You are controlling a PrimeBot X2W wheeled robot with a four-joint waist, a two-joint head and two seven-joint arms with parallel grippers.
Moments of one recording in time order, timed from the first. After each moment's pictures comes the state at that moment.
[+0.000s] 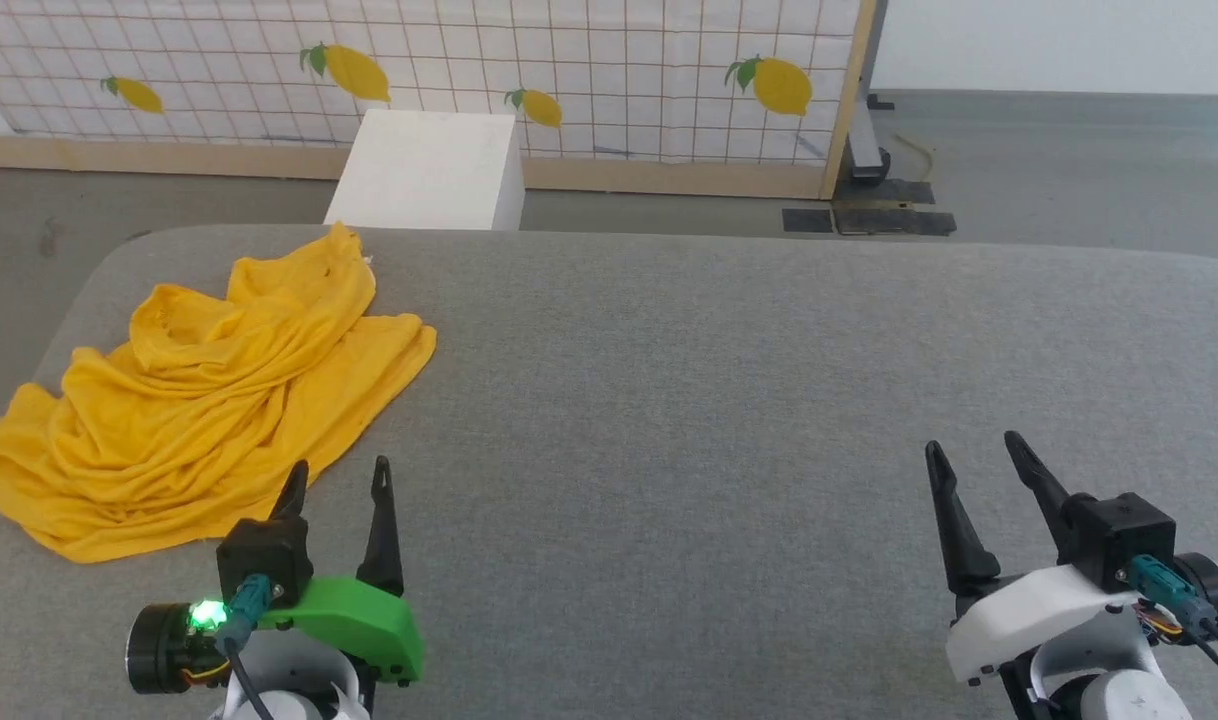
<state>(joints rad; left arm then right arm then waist) -0.01 0.05 -0.01 0.03 -0.05 0.02 -0.05 -0.01 -0.05 -0.02 0.05 0.06 0.13 -0.05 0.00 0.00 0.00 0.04</state>
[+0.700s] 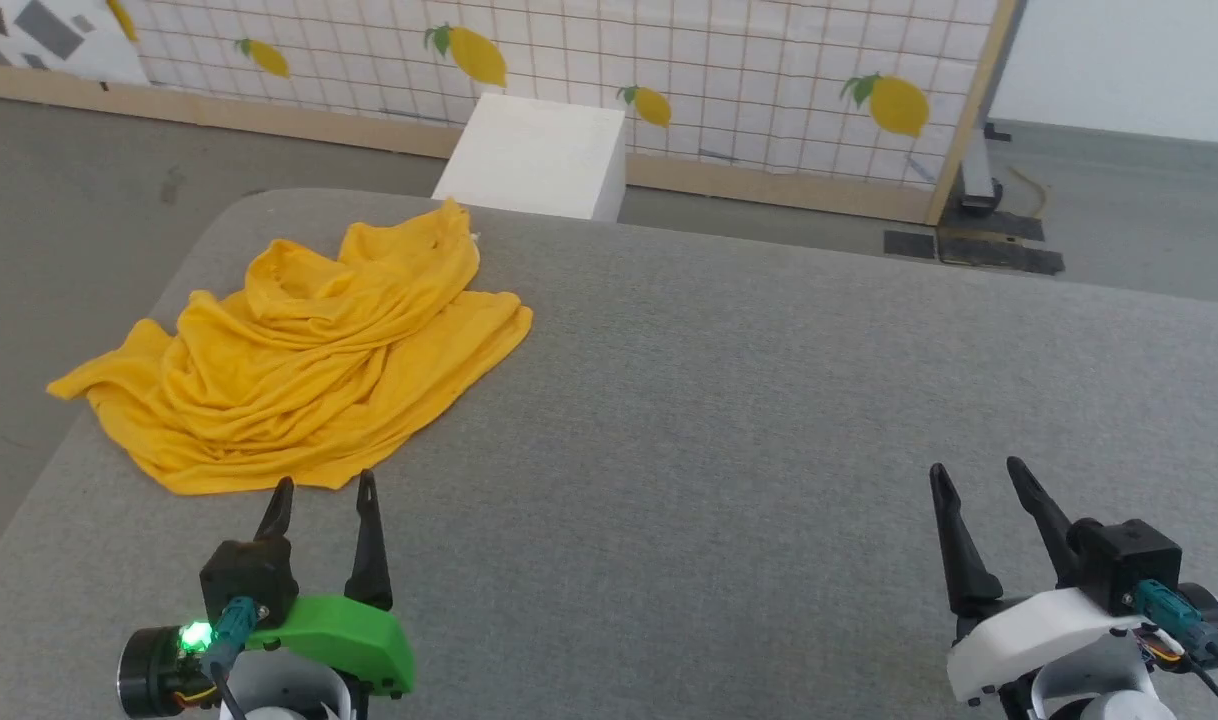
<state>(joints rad) 0.01 0.05 0.00 0.05 -0.08 0.04 -0.09 0.02 -0.05 -0.03 0.09 0.10 0.13 -0.09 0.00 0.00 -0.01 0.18</state>
